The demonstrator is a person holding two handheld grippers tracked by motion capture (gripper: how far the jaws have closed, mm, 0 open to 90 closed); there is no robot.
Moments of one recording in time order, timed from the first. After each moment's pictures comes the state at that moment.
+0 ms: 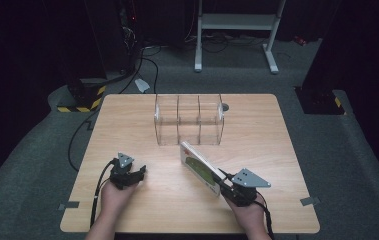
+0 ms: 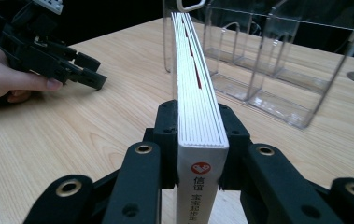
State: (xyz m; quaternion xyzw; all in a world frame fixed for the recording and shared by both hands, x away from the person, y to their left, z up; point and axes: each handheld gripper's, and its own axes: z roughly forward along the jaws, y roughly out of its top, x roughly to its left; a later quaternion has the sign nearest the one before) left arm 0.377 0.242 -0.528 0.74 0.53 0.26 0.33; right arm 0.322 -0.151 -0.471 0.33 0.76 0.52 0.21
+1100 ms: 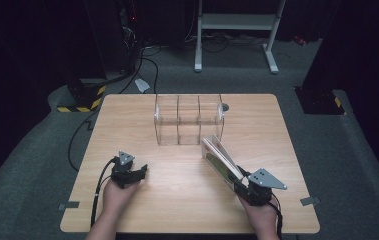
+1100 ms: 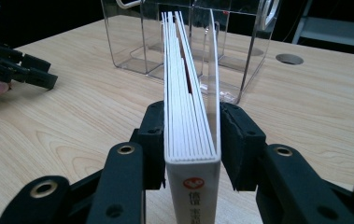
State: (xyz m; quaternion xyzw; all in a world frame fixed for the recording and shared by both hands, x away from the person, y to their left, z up) left arm 0.382 0.241 -0.528 0.74 0.53 0.24 0.33; right arm 0.322 -0.184 -0.471 0.39 0.73 0.50 0.25
